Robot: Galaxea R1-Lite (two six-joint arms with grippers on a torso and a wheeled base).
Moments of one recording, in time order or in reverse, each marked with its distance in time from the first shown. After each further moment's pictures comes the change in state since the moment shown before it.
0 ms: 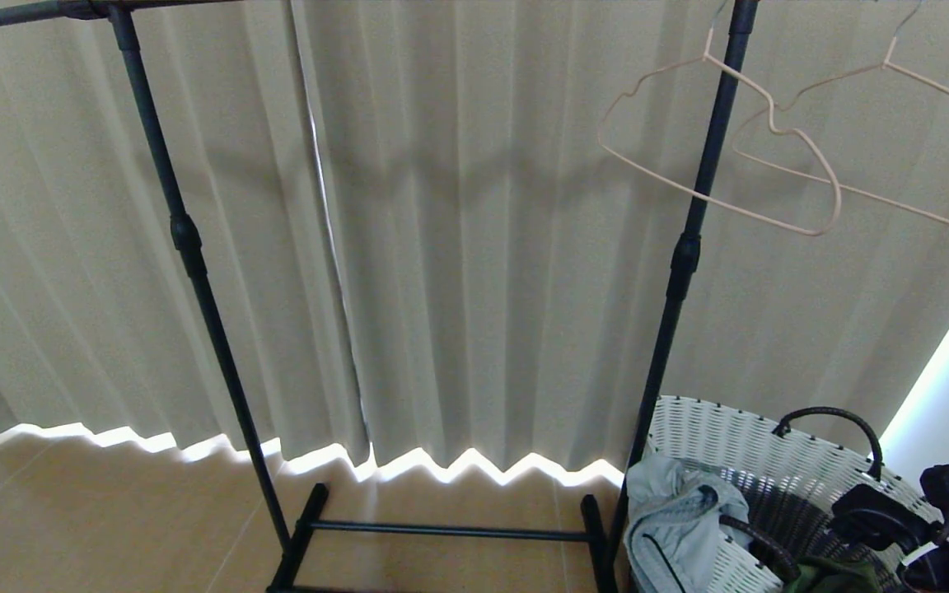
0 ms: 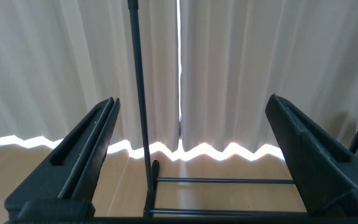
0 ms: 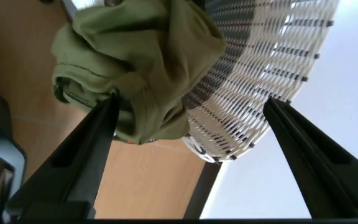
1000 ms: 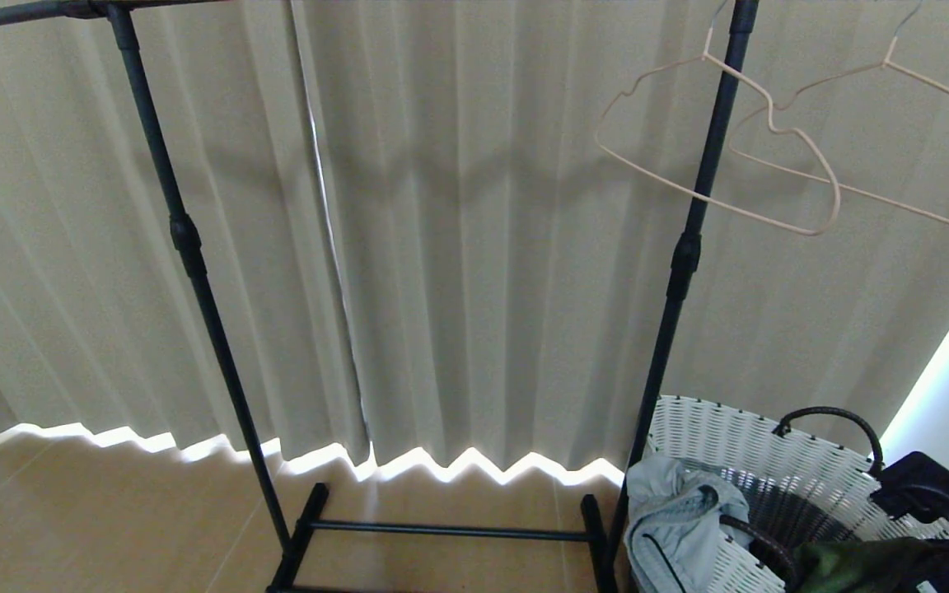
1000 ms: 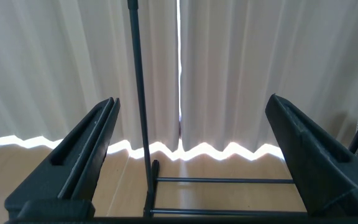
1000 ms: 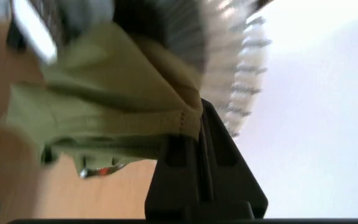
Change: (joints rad) left arm 0.000 0.000 0.000 0.000 -0.001 0.000; right arm -0.065 -0.203 0.035 -0.116 0.009 -0.054
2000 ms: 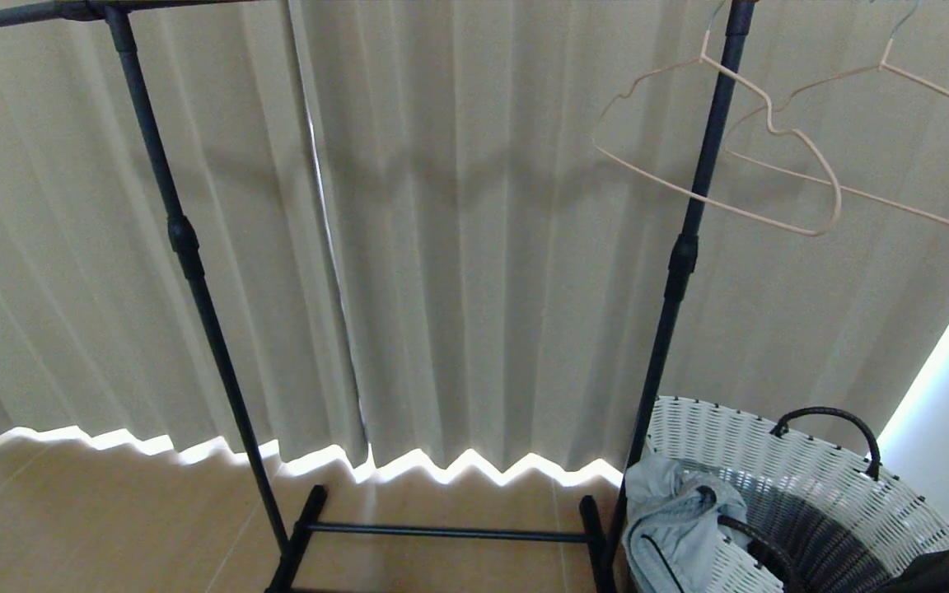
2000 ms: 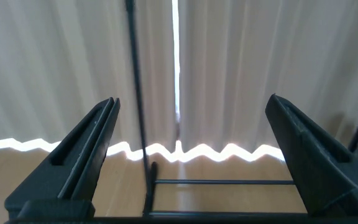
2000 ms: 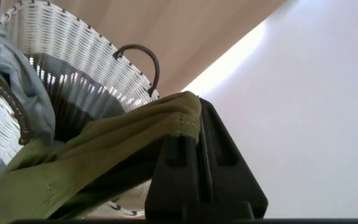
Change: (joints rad) left arm 0.000 0.000 0.000 0.000 -0.002 0.003; right arm 0.000 -0.779 0.002 0.173 0.001 -0.066
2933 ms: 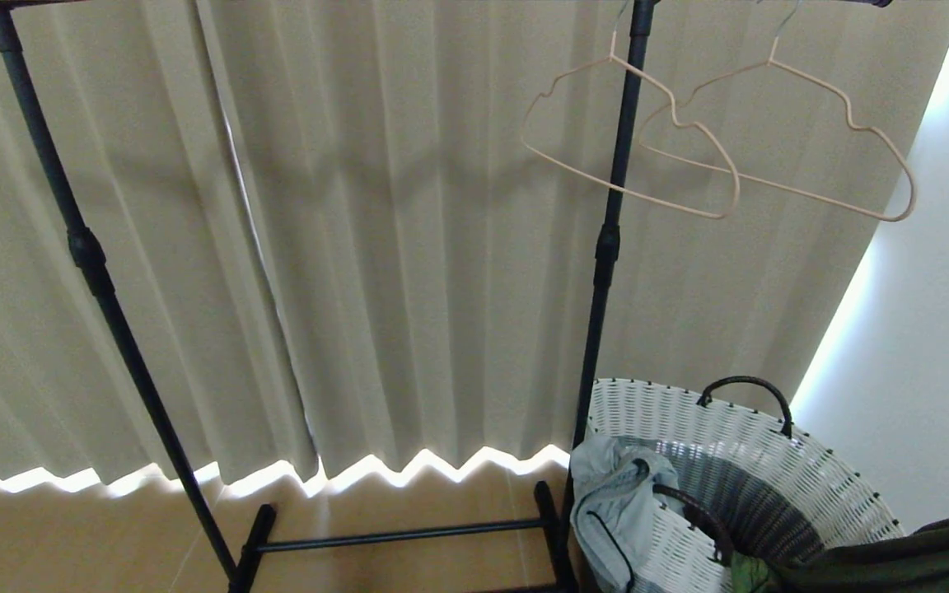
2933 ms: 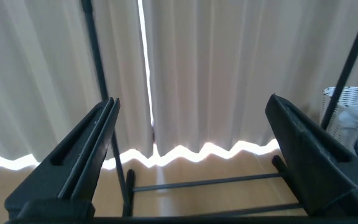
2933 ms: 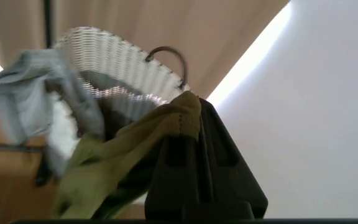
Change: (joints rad) left arm 0.000 0.000 0.000 0.001 0.000 0.002; right arm 0.000 0.019 -0.004 0.002 0.242 0.236
